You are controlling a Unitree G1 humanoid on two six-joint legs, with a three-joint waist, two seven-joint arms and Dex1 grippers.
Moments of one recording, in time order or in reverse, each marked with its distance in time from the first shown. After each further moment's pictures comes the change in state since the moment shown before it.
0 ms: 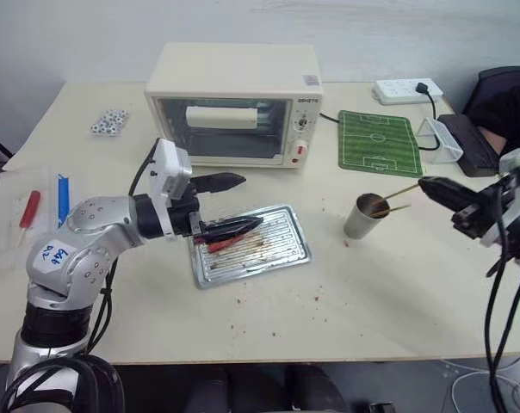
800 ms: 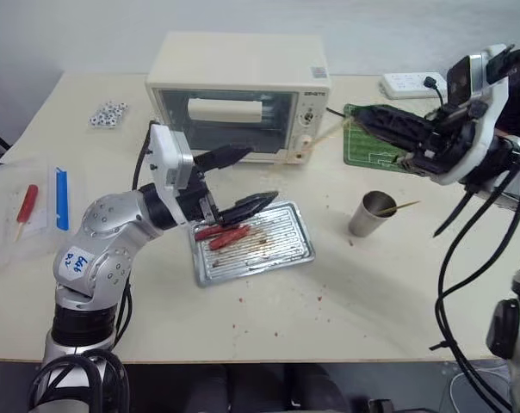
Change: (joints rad) left arm -0.016 -0.137 0.017 -0.028 0.073 -0.178 0.112; right arm -0.604 0.155 0.247 0.461 1.090 0.371 -0.488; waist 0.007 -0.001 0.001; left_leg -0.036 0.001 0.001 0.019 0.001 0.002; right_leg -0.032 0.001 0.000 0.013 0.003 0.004
